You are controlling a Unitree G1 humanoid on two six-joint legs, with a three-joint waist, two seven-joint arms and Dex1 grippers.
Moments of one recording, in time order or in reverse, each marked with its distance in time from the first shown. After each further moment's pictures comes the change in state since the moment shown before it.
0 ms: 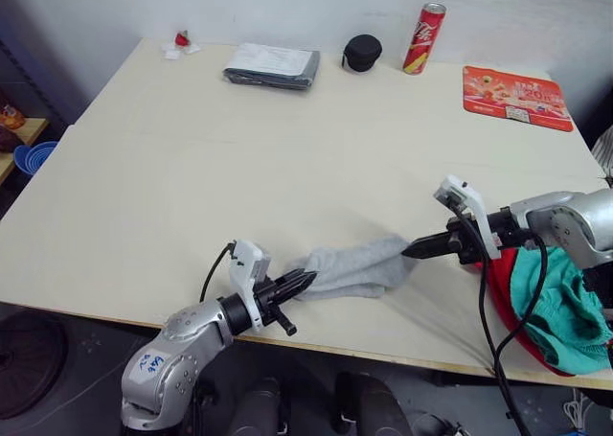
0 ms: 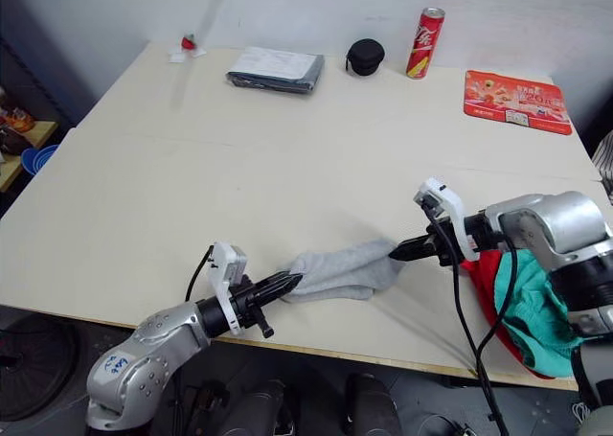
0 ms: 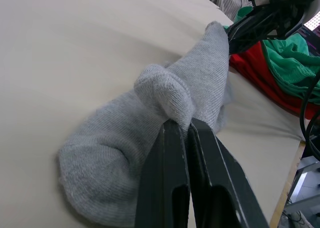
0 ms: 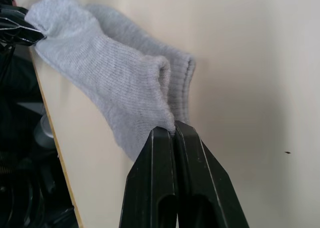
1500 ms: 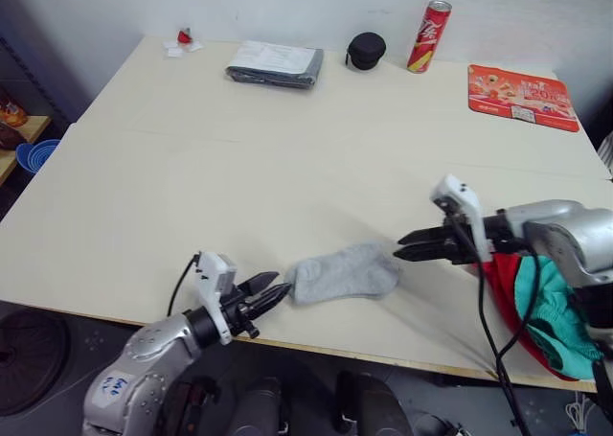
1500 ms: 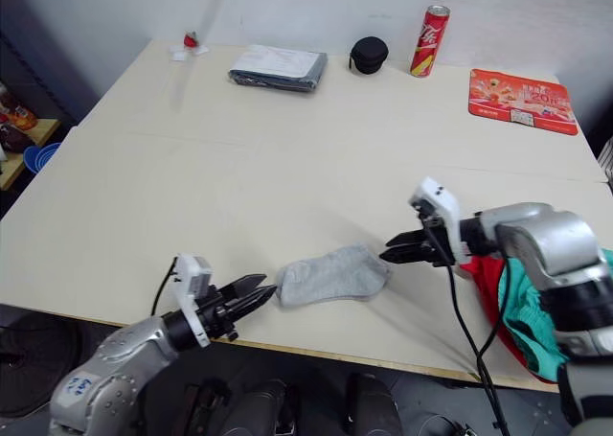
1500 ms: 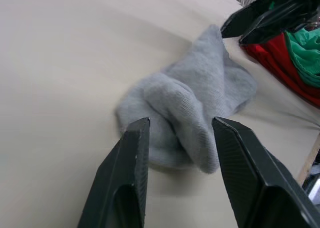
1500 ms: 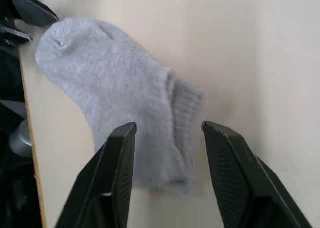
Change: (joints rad) left arm 0.098 0.179 0.119 0.055 -0.111 -0.181 -0.089; right arm 0.205 0.065 -0.235 -0.146 -0.098 -0.155 -0.032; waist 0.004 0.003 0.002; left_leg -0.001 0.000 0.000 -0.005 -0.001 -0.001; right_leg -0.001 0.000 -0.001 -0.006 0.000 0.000
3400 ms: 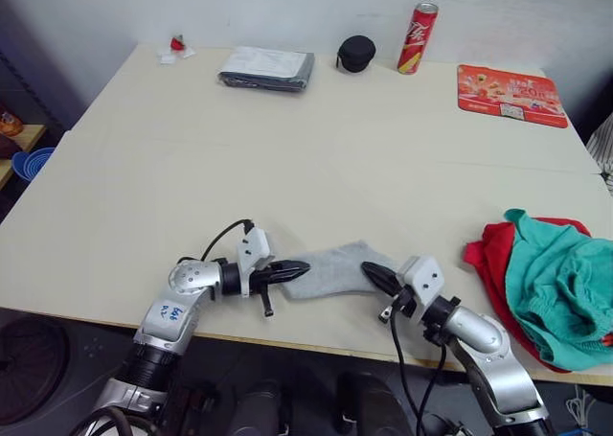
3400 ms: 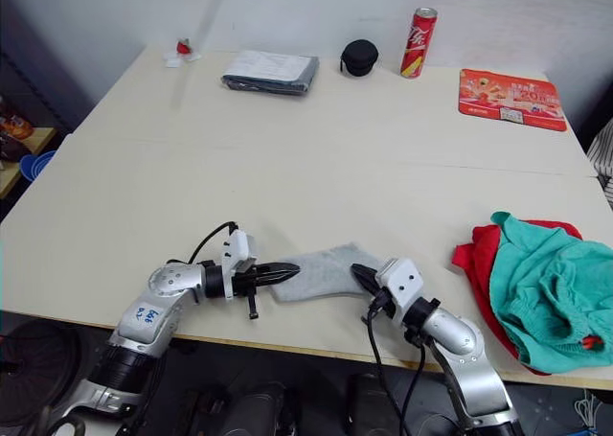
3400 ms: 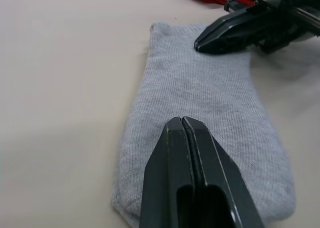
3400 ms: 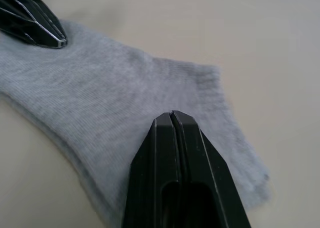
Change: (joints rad) left arm -0.419 0.086 -0.248 0.588 0.284 -0.462 -0.402; right arm 0.656 0.511 -0.071 -0.232 -0.338 -0.875 -0.525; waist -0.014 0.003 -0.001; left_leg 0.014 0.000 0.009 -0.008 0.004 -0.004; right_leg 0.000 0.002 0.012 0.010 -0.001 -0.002
